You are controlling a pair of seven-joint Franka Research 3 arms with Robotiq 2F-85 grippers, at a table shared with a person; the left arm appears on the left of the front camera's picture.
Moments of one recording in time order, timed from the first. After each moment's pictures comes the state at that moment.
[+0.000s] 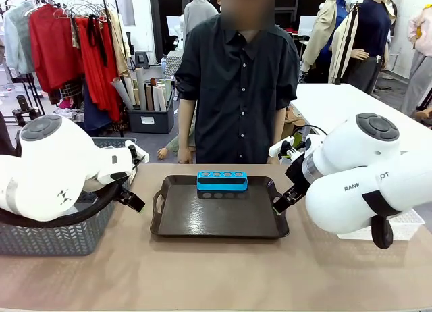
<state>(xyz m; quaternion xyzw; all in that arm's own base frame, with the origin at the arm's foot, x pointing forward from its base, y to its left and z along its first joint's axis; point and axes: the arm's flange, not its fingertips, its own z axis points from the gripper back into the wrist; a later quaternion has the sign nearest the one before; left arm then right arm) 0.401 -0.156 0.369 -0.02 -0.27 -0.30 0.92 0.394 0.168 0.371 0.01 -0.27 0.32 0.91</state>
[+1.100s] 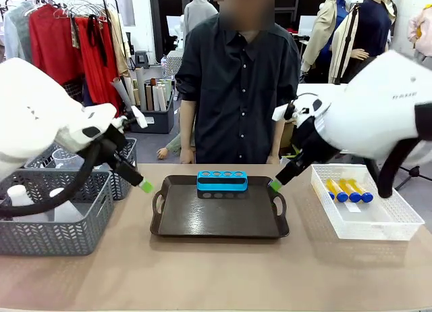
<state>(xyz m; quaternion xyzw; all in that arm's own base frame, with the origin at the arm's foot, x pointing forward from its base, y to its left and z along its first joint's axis) 0.392 -0.156 0.476 -0.21 -0.25 -0.45 0.83 0.390 0.165 0.479 0.13 -0.22 0.38 0.89</state>
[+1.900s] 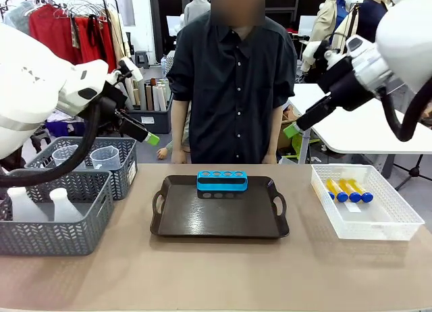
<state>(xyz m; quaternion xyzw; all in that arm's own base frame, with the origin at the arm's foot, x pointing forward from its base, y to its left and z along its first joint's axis) 0.414 -0.161 0.546 -0.18 -0.37 -0.45 0.80 0.398 0.123 0.578 0.19 -0.32 0.41 0.84</state>
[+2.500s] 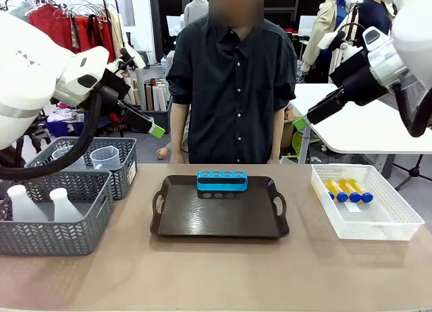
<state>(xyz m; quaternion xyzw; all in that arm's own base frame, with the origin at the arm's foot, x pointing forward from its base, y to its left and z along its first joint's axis) 0.407 -0.172 0.564 -0.22 -0.36 -0.46 0.79 0.400 0.100 0.582 0.17 -0.35 0.40 0.83</state>
